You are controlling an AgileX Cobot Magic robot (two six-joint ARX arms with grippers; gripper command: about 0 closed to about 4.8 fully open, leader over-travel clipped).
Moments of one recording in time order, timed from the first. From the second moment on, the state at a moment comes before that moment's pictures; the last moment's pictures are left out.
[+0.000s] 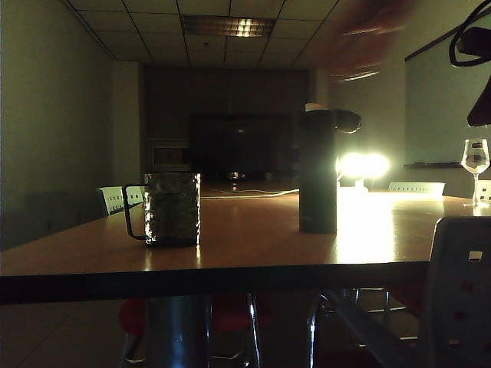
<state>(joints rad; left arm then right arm) 0.06 0.01 0.01 -0.12 0.06 -0.12 0.25 0.76 0.42 -0.02 0.00 0.11</state>
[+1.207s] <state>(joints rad) -0.06 0.01 0.01 -0.06 -0.02 -0.04 0.23 0.56 0.30 0.14 0.13 0.05</state>
